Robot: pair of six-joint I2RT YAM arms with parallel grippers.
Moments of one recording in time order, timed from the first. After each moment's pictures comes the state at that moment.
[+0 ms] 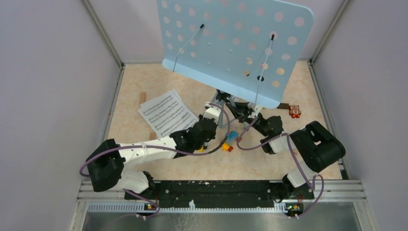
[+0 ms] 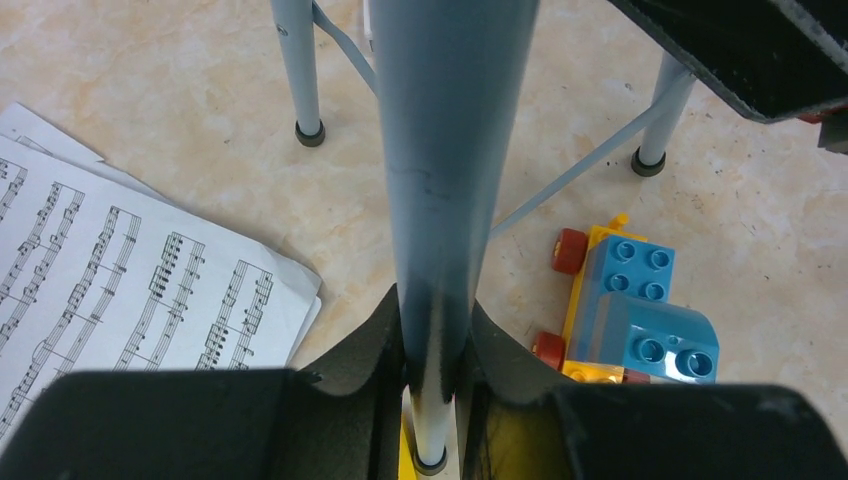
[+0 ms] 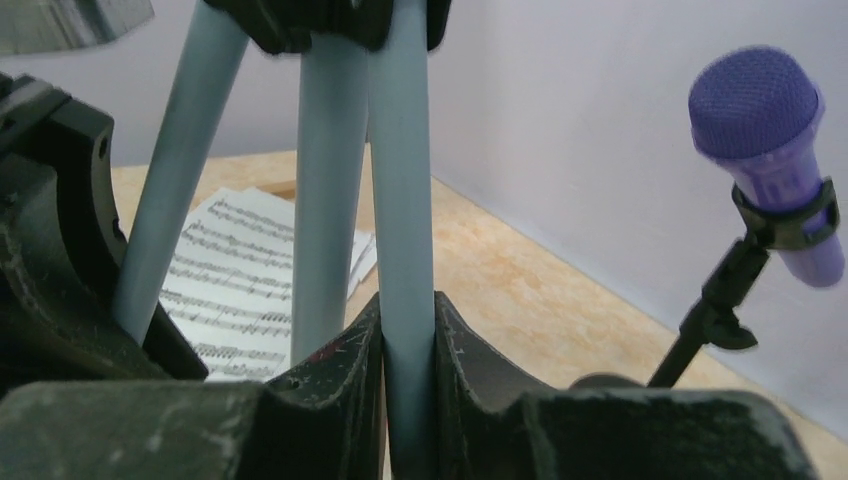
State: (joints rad) left arm -1.04 1.37 0.80 0.07 -0.54 -0.26; right arm 0.50 1.61 0.40 1.56 -0.43 -0.06
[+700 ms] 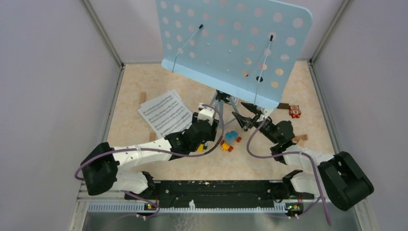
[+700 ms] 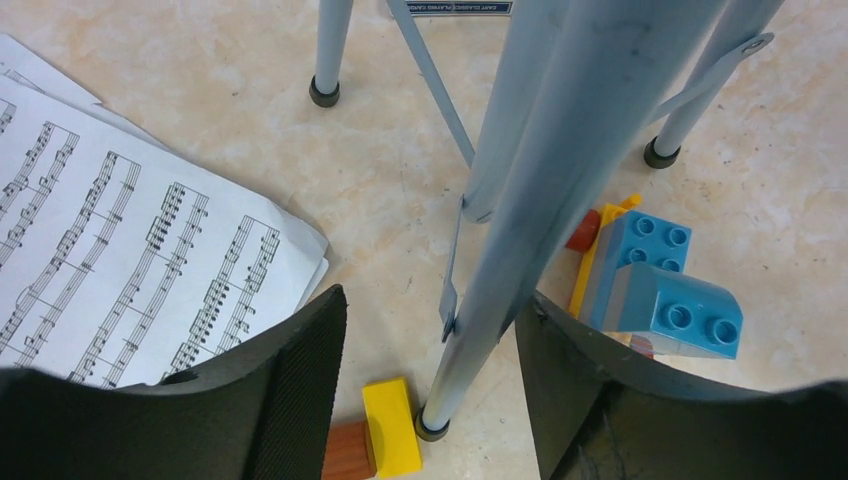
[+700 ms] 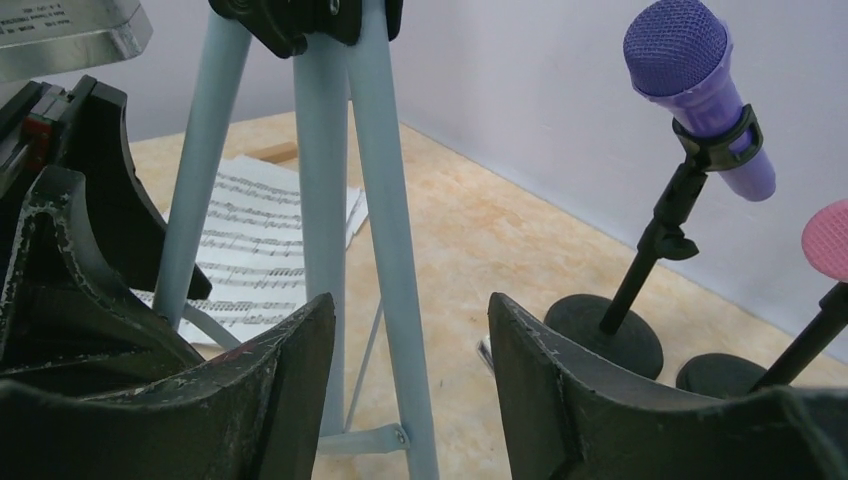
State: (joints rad) left arm -1.03 1.31 0.75 0.03 -0.54 -0.34; right arm 0.49 1.20 0.27 1.20 -0.34 -0.05
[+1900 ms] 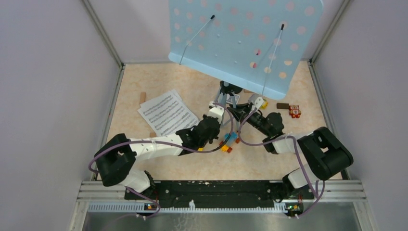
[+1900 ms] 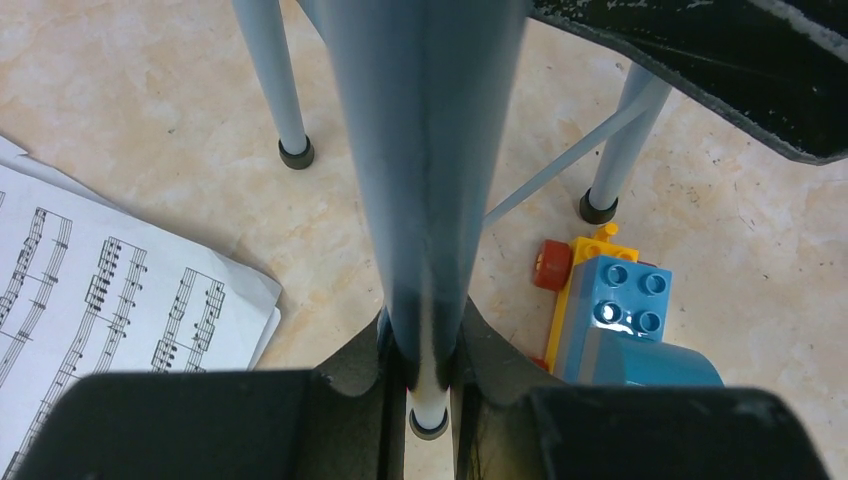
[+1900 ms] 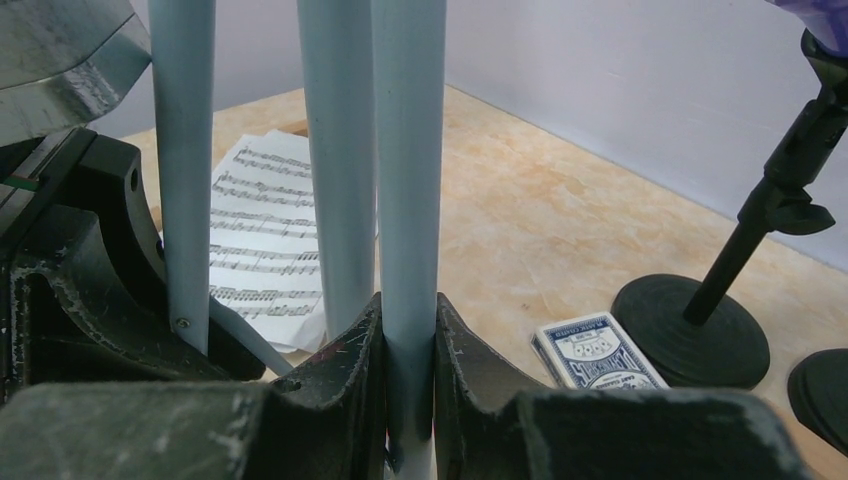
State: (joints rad) left arm -1.03 1.47 0.82 0.11 -0.47 -0.28; right arm 0.49 1.49 0.39 1.30 -0.42 0.06
